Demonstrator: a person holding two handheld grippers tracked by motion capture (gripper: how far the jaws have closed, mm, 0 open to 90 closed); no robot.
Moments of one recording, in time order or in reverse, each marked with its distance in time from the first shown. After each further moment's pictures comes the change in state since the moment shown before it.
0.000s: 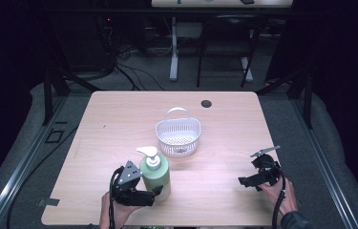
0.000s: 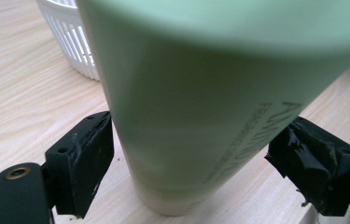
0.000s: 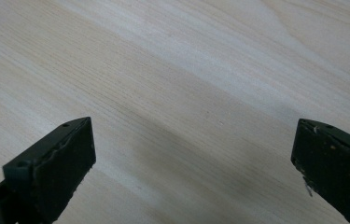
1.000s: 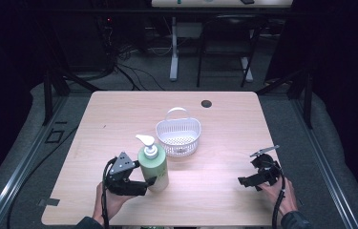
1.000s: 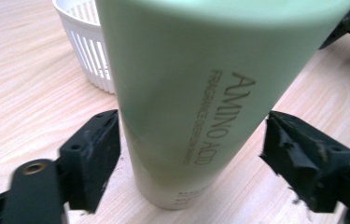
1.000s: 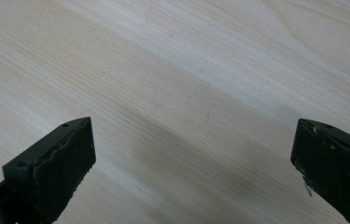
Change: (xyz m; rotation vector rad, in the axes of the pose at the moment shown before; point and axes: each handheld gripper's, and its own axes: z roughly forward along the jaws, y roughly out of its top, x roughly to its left) left arm 0.033 0.004 0.001 -0.049 -0.021 0.022; right arm 0.001 0.001 0.001 0.006 0.001 -0.005
